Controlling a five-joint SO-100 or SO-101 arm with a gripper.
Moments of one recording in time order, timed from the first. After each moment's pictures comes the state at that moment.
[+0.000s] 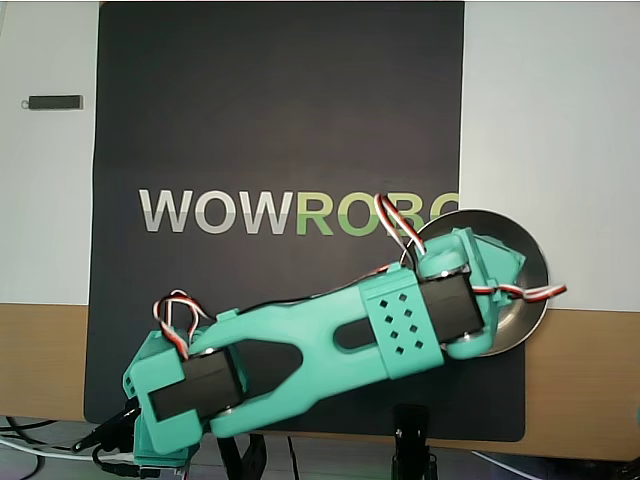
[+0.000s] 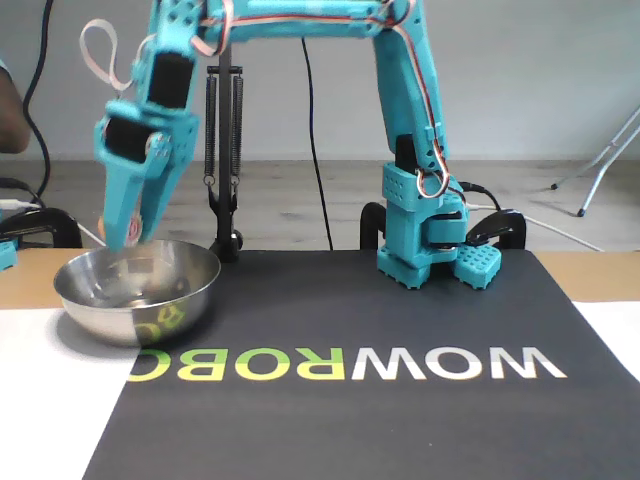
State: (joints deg) arm 68.6 72.2 70.5 72.9 -51.0
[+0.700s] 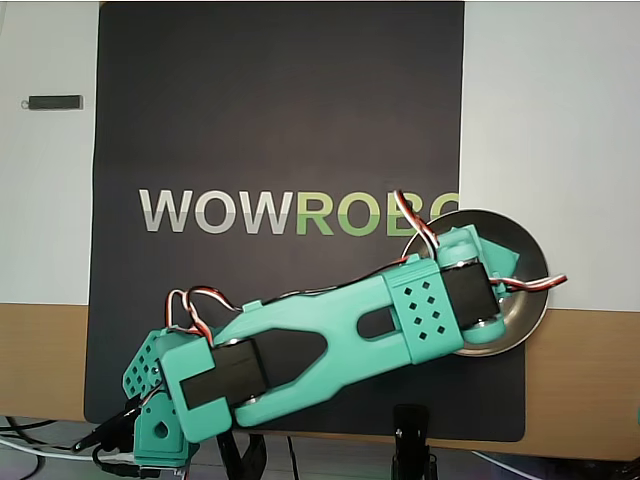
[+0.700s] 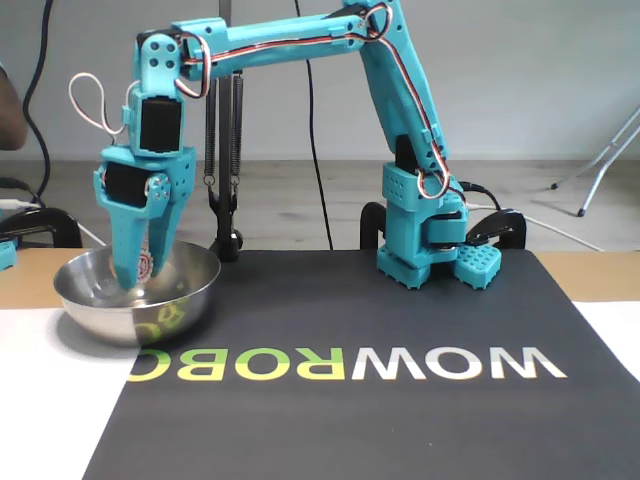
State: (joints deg) arm 68.8 65.5 70.0 72.9 -51.0
